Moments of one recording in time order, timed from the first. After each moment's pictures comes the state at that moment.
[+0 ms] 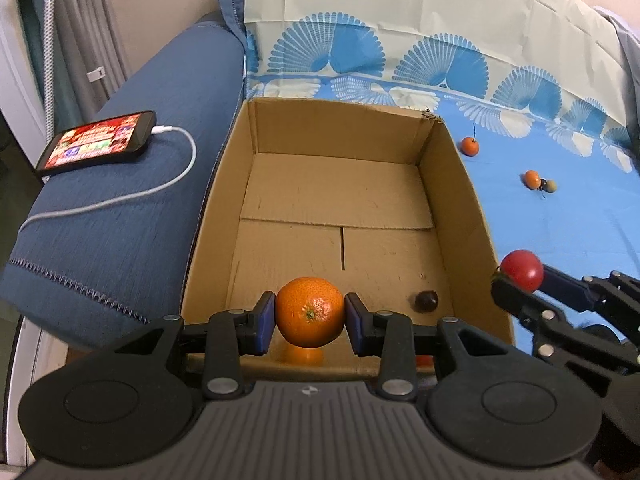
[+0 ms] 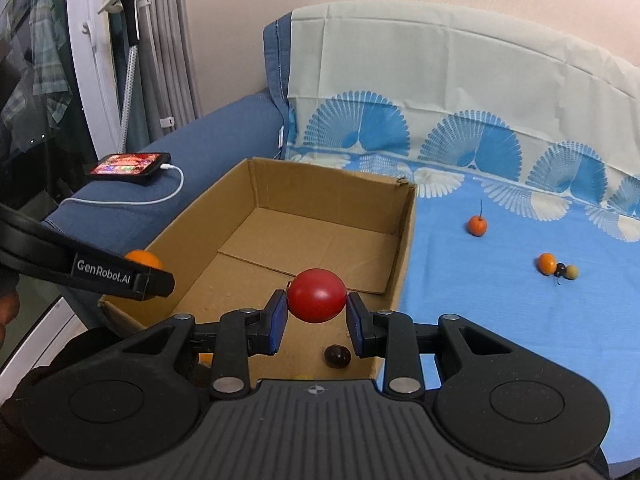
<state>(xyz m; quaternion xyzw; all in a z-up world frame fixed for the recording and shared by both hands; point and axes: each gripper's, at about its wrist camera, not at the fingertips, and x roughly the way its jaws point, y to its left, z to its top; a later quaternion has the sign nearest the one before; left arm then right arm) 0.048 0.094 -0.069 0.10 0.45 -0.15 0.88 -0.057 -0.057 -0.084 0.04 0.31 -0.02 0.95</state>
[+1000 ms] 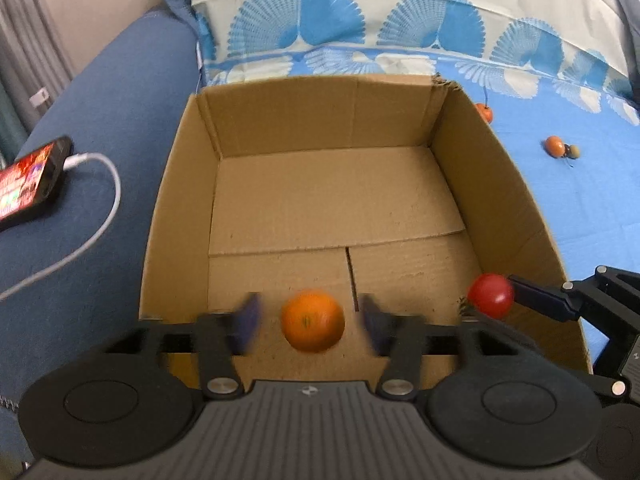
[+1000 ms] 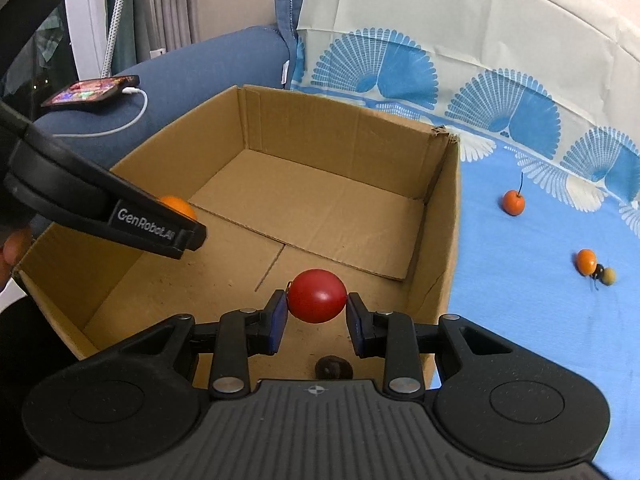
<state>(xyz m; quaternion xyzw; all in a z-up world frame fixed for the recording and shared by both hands) 0.134 0.059 -0.130 0.16 0.45 -0.19 0.86 0.029 -0.055 -0.148 -0.01 0.37 0.00 0.93</state>
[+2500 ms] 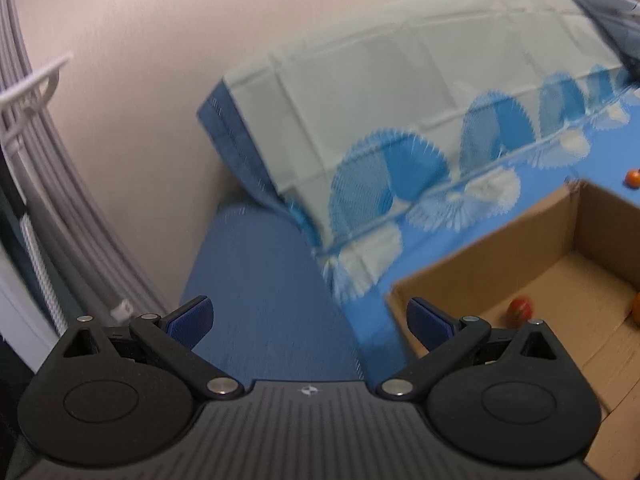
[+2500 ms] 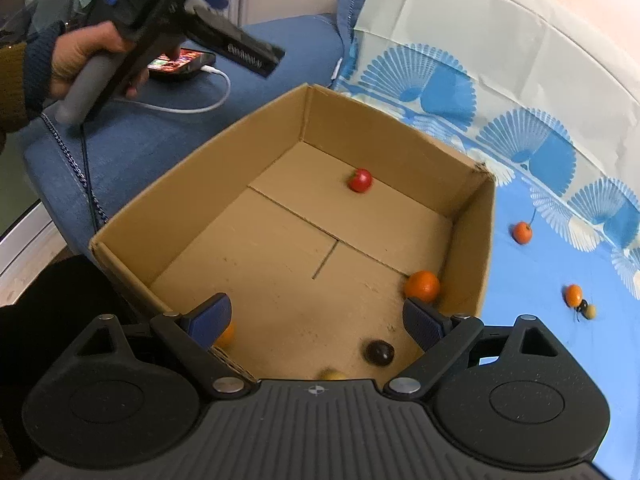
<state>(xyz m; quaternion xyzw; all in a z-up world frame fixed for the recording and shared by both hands) 0.242 0.139 -0.109 0.28 0.16 -0.19 0.93 0.011 0.015 -0.106 -0.08 0.40 0.02 0.91</state>
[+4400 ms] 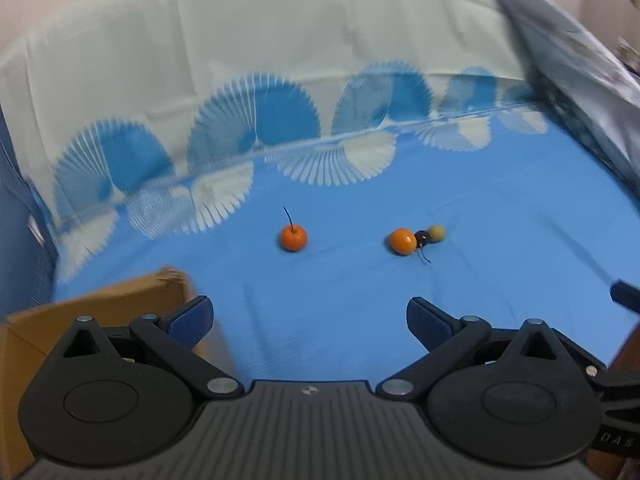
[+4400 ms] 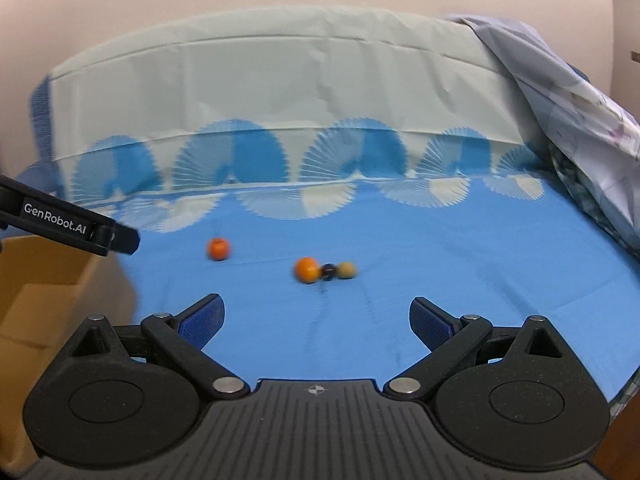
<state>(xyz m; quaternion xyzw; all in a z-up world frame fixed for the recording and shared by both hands) 0.111 -0.221 -0.097 0.18 0.36 -0.32 0.86 -0.081 -0.327 -0.125 0.10 0.26 -0.27 0.92</state>
